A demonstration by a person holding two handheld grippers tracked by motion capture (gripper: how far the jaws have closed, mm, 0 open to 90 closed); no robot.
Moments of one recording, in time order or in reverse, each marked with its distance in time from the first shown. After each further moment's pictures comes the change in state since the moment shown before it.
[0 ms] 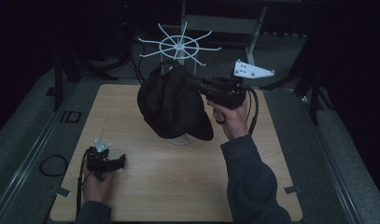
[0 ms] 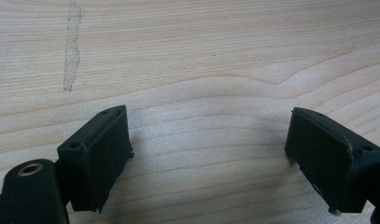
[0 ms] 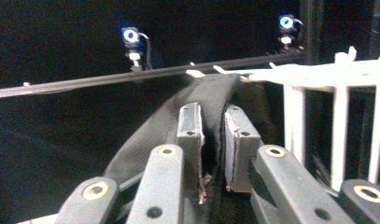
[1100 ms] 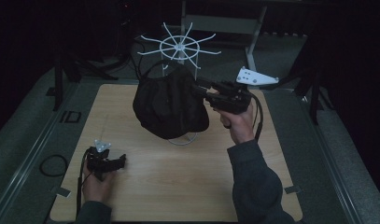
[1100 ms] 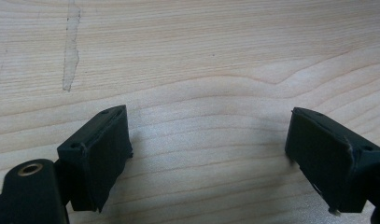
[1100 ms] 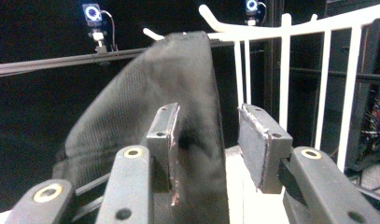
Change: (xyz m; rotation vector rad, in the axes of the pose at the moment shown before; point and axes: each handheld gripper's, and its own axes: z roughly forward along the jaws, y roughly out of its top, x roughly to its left) left arm 0.000 0.000 0.000 0.001 0.000 0.006; right arm -0.003 -0.015 -0.018 0.072 -0.140 -0.022
